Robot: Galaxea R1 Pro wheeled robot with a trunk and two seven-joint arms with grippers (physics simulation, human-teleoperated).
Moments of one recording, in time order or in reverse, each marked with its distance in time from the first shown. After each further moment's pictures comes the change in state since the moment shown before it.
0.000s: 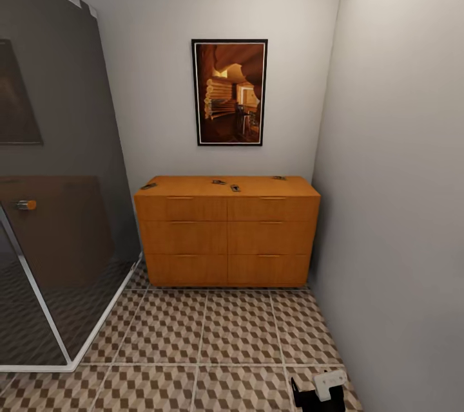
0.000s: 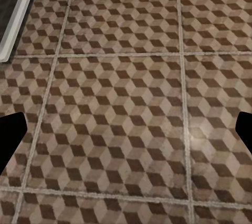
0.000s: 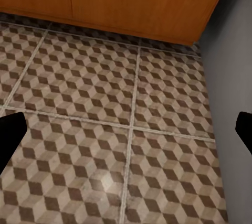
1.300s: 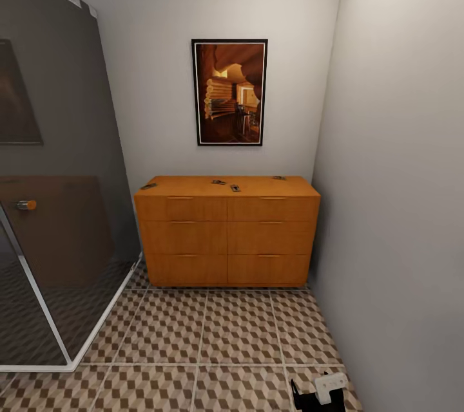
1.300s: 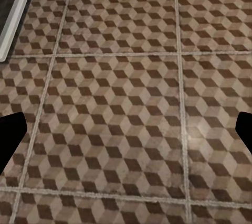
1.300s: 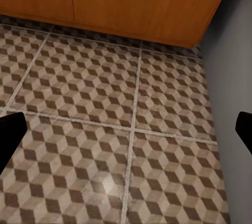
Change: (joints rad) left arm 0.000 -0.006 -0.001 0.001 -0.003 0.000 0.000; right arm 0.000 0.000 0.000 0.028 0.000 -0.043 0.000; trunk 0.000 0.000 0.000
